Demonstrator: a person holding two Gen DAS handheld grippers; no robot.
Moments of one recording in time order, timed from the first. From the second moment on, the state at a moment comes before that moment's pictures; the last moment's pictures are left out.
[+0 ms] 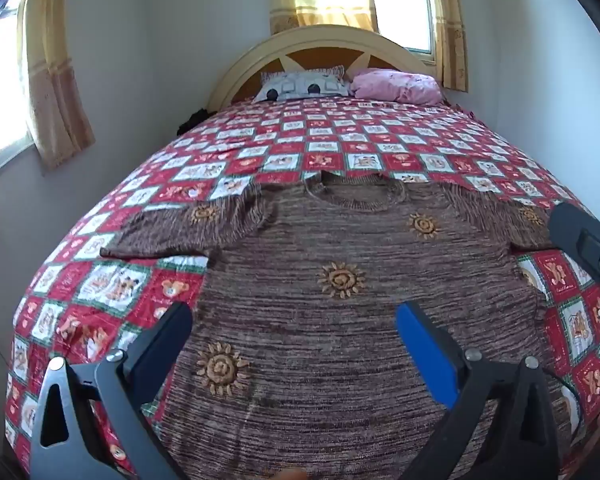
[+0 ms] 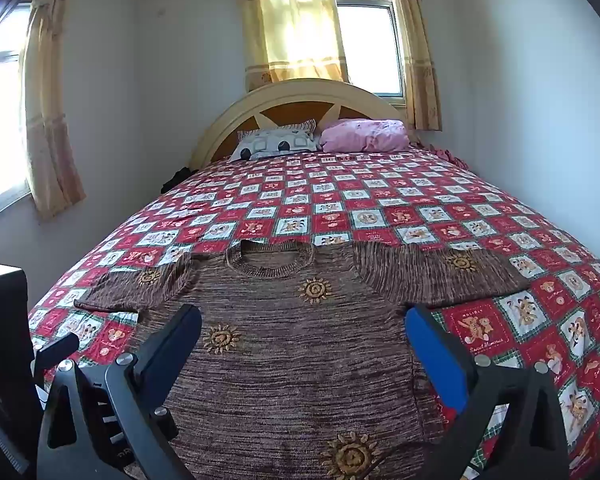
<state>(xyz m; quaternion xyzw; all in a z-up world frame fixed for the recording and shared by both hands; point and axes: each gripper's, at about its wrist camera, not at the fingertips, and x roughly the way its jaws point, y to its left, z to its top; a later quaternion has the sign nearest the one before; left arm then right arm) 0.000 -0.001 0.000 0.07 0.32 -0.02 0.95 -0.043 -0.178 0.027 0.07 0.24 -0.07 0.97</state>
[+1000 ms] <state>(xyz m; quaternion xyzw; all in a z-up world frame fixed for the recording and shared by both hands) -0.002 0.009 0.004 0.06 0.32 -0.01 0.94 -0.046 -0.172 0.024 0.06 0.23 -0.07 0.97</state>
